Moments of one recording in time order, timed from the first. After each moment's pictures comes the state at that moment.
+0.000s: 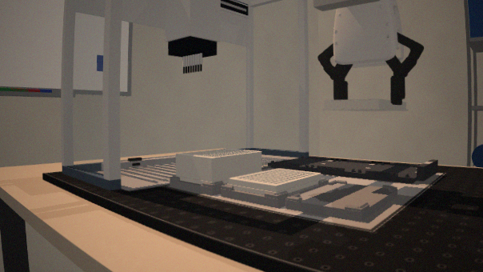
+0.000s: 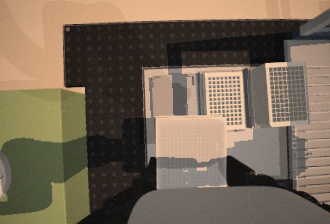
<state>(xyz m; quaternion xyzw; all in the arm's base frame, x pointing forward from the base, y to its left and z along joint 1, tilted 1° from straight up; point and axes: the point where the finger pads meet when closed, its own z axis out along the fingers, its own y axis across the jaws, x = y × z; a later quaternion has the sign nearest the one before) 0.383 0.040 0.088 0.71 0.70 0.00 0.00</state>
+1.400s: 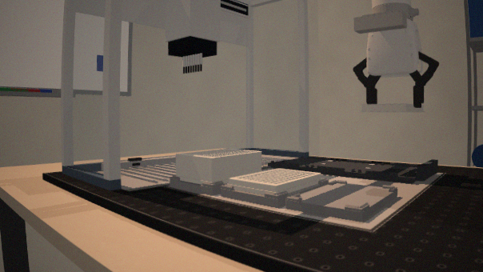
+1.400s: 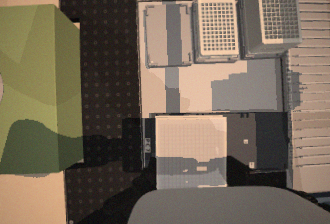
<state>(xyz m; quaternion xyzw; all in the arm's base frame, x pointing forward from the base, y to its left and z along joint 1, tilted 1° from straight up) 0.394 -0.122 0.088 0.71 0.70 0.00 0.00</state>
